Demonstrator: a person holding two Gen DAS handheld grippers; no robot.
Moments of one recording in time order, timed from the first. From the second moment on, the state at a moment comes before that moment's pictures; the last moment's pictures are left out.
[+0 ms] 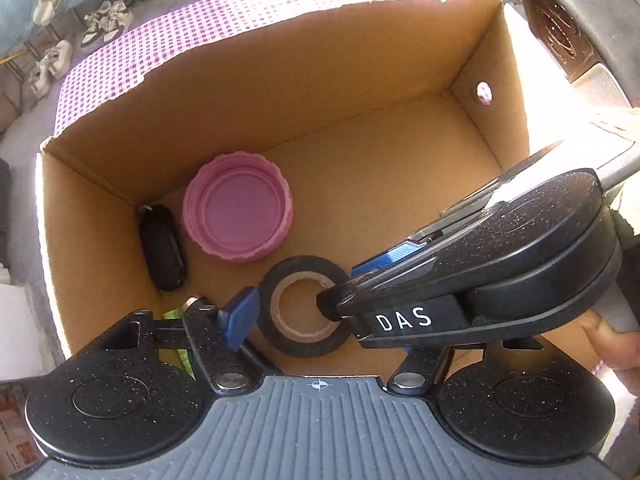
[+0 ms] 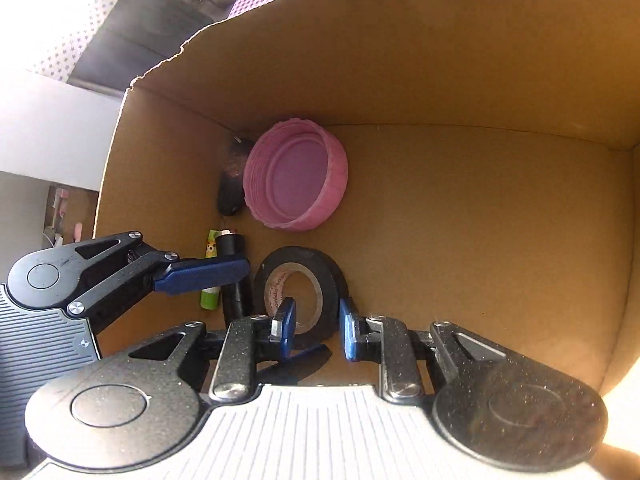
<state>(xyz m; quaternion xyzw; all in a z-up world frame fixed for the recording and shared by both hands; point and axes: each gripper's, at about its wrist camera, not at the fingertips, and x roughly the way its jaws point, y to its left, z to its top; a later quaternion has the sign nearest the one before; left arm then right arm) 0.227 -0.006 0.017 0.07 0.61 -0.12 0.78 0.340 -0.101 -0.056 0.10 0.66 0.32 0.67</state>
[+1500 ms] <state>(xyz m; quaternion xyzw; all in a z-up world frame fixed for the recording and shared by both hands) 0.040 -0.050 0.045 -0.01 0.39 -0.12 0.91 0.030 -0.314 0.003 0.20 0.26 0.21 0.92</state>
